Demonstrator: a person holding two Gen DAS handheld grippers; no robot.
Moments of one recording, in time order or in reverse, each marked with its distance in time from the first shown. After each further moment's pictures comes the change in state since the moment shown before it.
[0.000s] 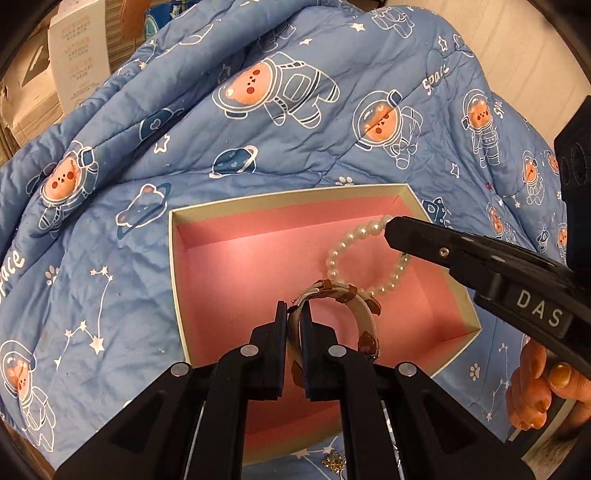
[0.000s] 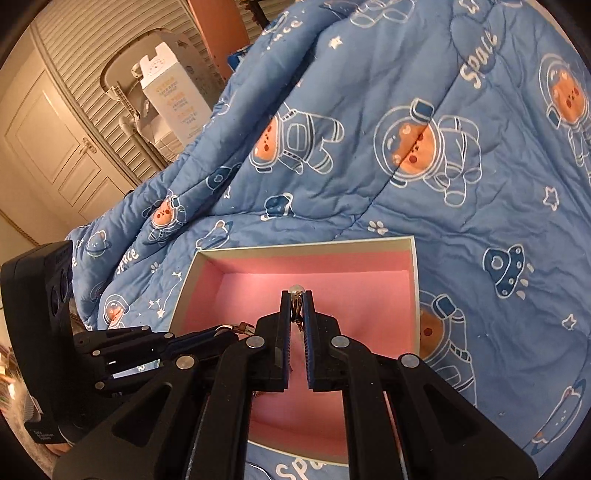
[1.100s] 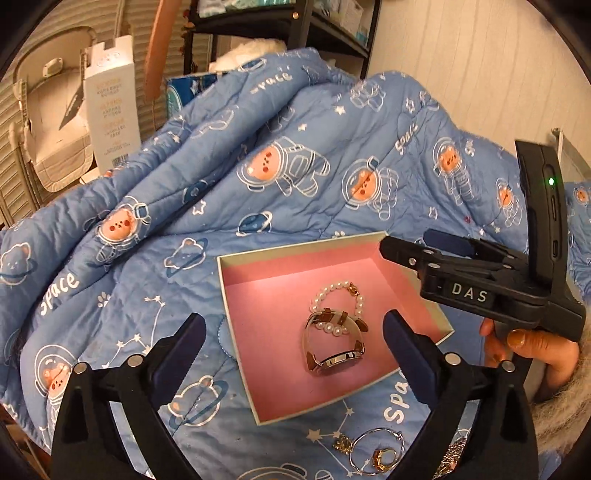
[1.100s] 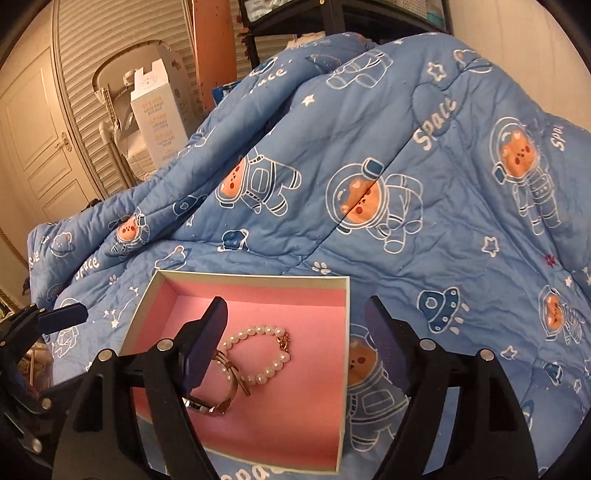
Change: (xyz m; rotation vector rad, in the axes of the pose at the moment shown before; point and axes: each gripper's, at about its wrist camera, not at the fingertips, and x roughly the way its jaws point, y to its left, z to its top) left arm -0.080 0.005 -0.033 0.039 -0.304 0.033; right arm -0.041 0.002 -0.011 -0.118 -0.209 -0.202
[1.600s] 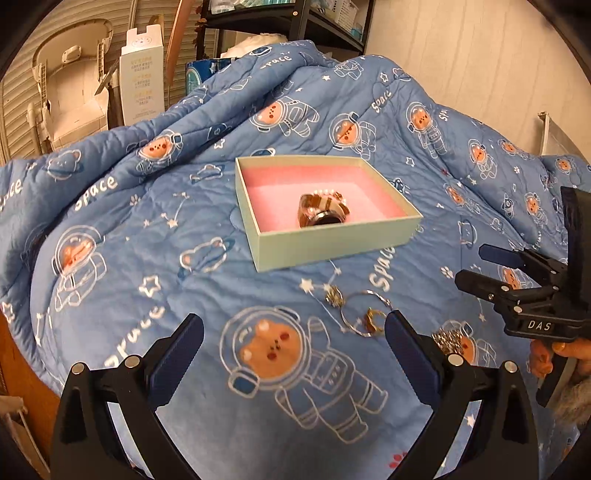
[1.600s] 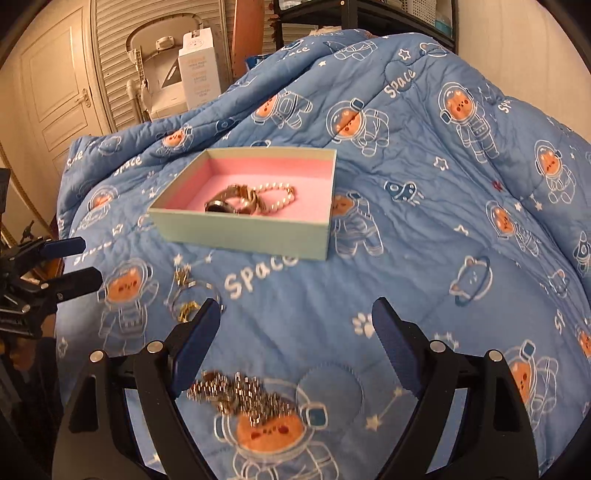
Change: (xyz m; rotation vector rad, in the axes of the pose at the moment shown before) left arm -0.063 -0.009 -0.118 0.001 0.049 -0.010; right arm -0.106 0.003 -0.146 -0.131 0.071 -0.025
